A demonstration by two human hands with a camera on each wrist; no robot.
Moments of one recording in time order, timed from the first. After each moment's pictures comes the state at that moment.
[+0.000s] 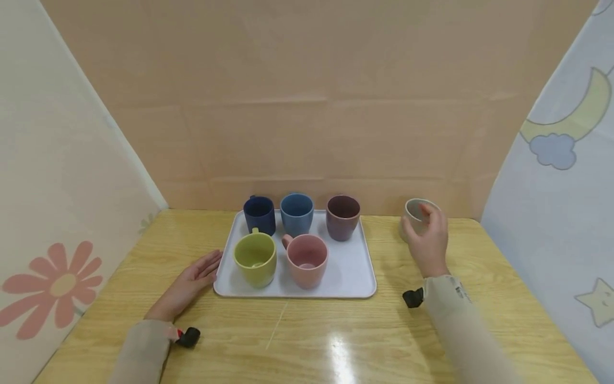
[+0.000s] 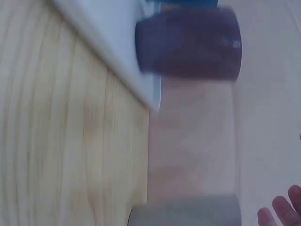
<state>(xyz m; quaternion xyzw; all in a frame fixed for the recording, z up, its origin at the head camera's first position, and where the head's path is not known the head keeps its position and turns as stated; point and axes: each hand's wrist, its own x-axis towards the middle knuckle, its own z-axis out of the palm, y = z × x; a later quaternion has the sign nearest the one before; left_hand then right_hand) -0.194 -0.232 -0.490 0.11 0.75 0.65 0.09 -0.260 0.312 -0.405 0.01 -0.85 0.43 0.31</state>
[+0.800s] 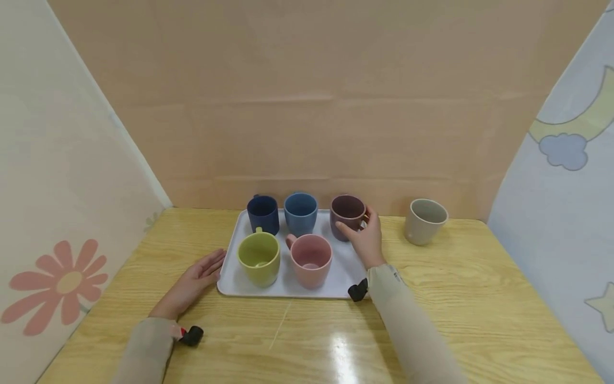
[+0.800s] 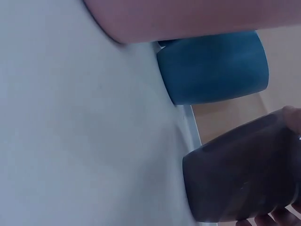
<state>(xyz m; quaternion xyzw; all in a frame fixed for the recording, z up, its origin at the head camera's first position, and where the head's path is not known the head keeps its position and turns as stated) -0.195 -0.231 -0.491 0.11 0.74 0.65 0.10 -0.301 0.202 -0.443 -0.01 -0.79 0.60 0.12</state>
